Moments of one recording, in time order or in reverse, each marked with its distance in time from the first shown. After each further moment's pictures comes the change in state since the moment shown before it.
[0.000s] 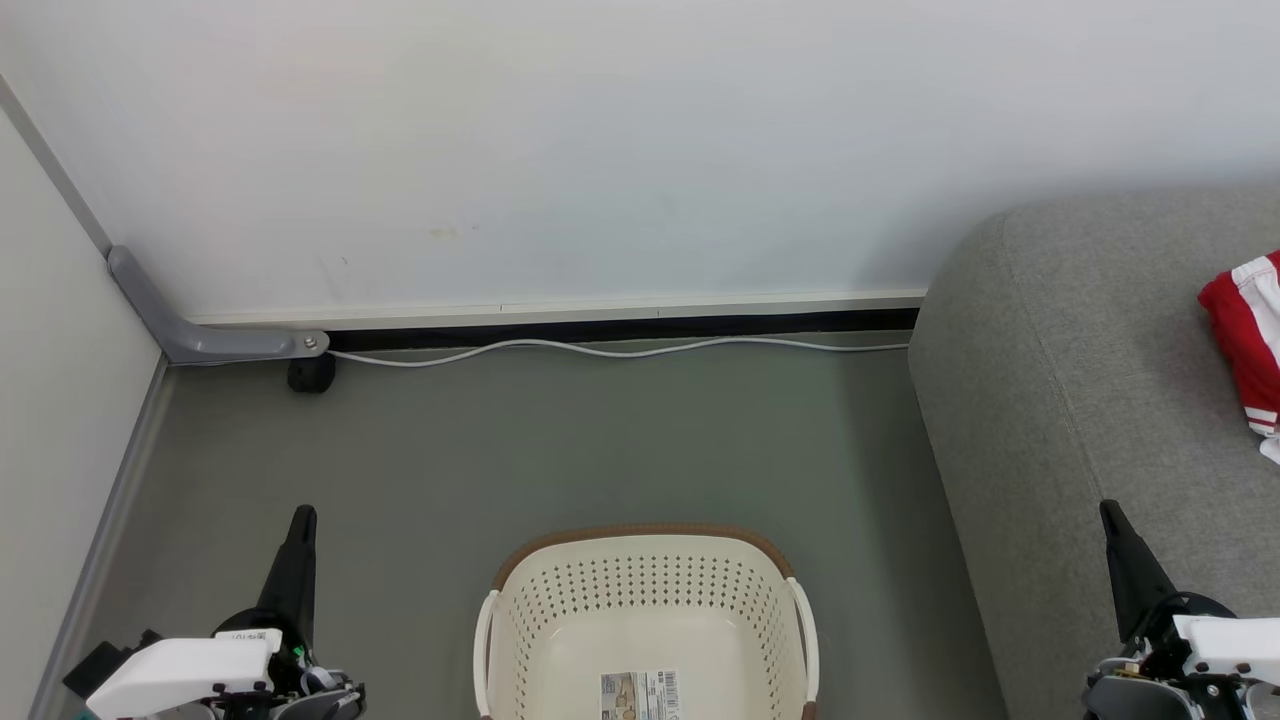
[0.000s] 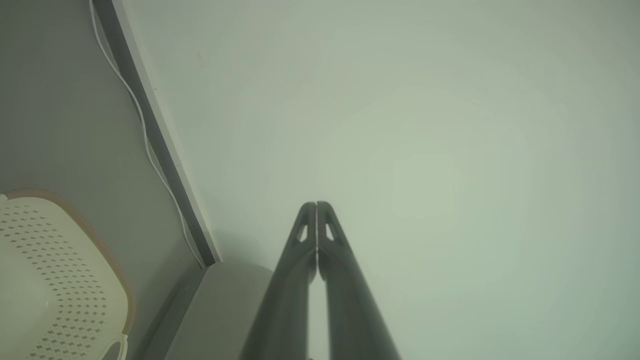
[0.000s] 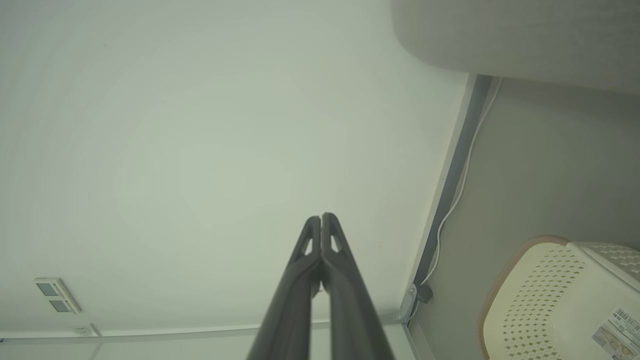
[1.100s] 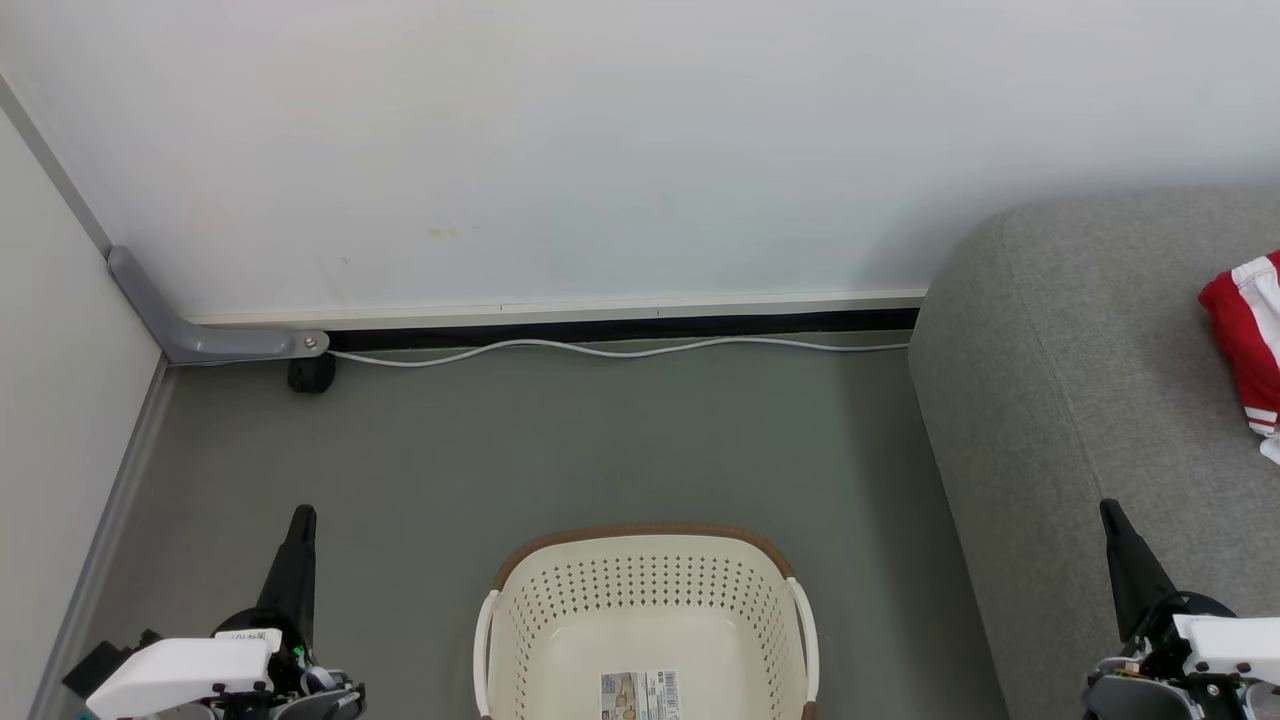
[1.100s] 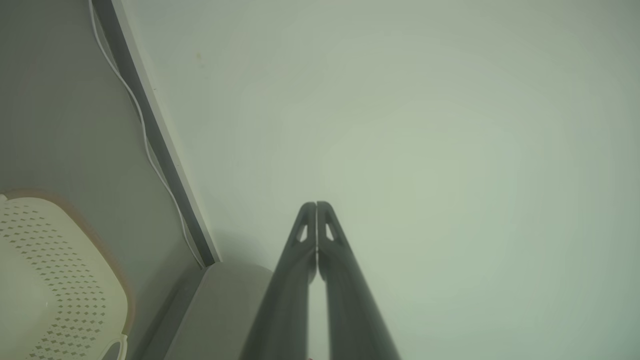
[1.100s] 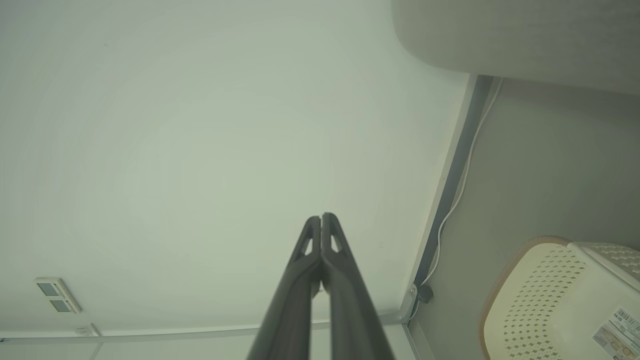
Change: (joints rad) left arm 0.000 0.000 0.000 -0.001 0.000 0.000 0.000; right arm -0.001 0.000 0.000 -0.001 0.000 0.000 0.000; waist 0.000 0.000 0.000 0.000
